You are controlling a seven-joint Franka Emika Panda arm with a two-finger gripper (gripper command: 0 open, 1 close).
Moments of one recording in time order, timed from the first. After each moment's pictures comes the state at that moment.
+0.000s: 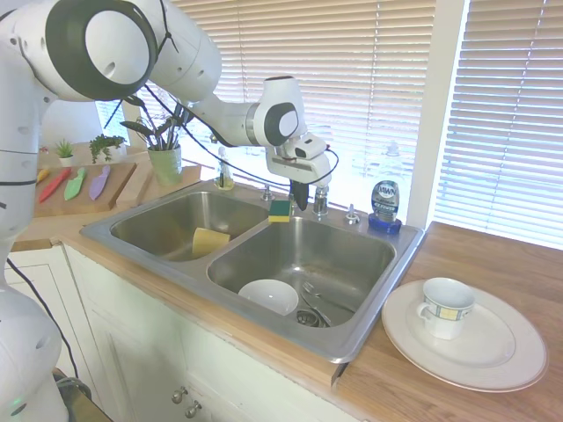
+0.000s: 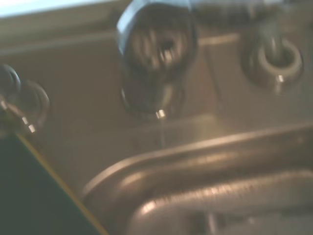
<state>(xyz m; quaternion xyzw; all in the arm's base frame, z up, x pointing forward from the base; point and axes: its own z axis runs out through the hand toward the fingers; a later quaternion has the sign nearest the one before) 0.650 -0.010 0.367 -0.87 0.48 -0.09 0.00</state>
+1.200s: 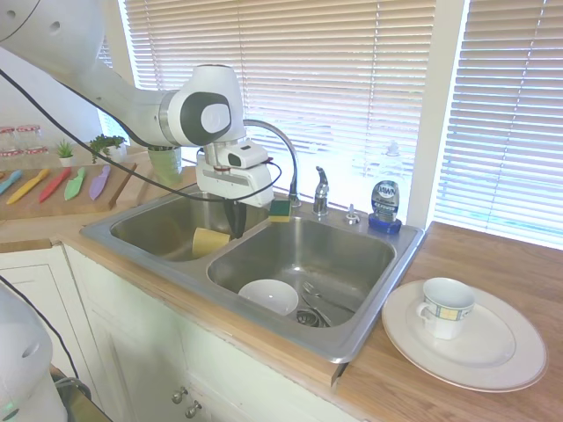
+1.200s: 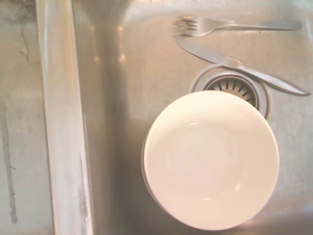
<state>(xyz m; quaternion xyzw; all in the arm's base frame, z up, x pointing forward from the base) 0.455 0.015 0.393 -0.90 0.44 -0.04 -0.02</state>
